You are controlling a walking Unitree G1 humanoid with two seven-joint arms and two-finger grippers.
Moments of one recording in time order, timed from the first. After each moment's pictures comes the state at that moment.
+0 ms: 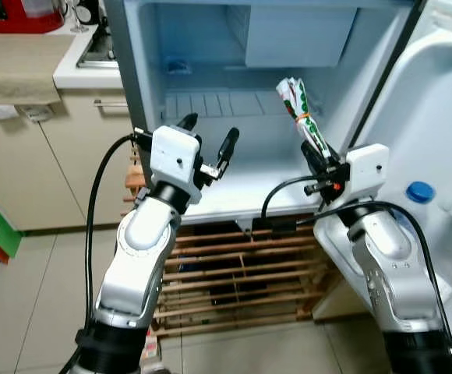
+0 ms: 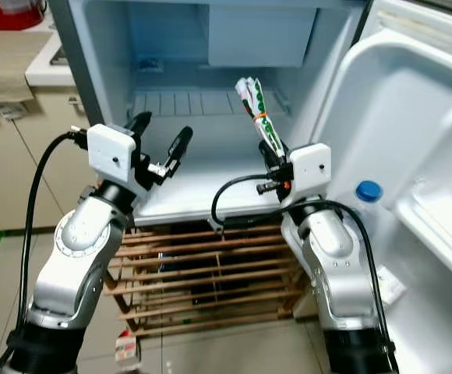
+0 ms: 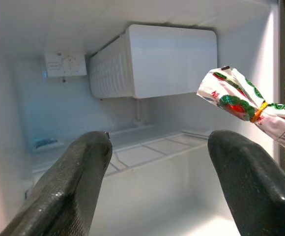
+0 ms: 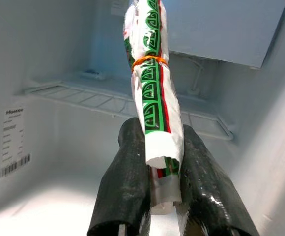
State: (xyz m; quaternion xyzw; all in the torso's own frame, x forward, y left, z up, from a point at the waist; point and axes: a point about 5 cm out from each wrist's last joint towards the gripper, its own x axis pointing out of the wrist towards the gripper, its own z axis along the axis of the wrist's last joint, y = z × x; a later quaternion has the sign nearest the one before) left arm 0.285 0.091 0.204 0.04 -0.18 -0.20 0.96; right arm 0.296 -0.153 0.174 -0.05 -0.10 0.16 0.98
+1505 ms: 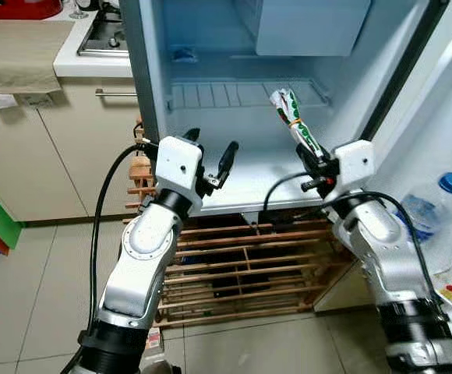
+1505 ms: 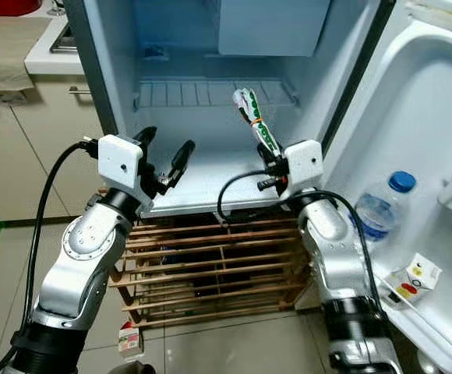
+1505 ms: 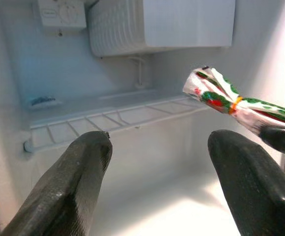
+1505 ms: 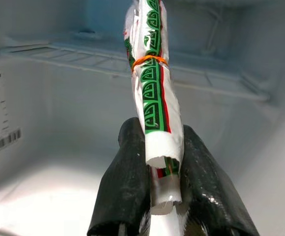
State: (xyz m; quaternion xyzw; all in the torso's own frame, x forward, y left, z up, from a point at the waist) left arm 0.289 0.093 0.183 0.04 -0.13 -0.21 0.97; right arm 0.330 -0.152 0.150 -0.03 -0.05 0.16 0.98
